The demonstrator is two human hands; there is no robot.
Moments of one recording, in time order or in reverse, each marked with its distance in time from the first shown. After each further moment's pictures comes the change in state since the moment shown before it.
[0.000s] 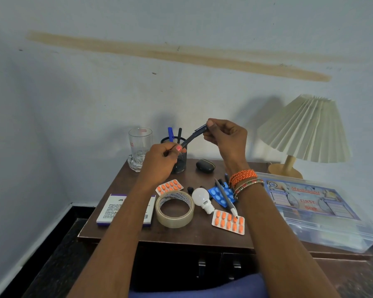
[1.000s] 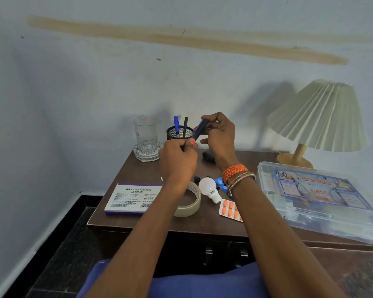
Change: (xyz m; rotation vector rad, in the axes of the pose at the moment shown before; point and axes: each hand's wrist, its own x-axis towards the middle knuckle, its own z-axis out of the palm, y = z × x) left_hand -0.015 0.008 0.034 -0.049 0.303 -0.141; right_hand -0.017 0.018 0.025 -0.186 -0.084 0.009
